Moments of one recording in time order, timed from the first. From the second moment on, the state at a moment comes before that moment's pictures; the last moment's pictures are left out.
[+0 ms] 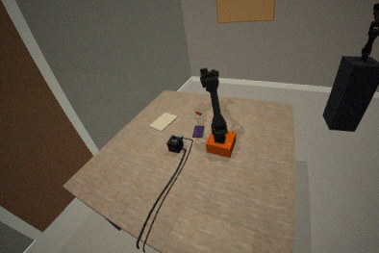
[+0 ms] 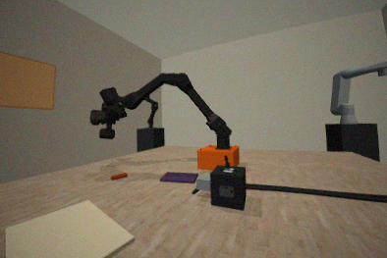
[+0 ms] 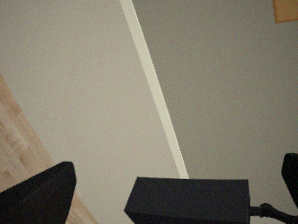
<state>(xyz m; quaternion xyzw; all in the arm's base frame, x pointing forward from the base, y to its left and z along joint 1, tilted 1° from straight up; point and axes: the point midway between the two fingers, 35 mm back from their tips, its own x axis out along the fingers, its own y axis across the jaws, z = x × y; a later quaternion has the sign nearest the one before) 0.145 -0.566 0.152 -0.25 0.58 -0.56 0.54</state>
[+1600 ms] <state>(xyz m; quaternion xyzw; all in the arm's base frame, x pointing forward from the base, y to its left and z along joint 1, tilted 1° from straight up) 0.295 0.046 0.093 -0.49 0.51 0.47 0.52</state>
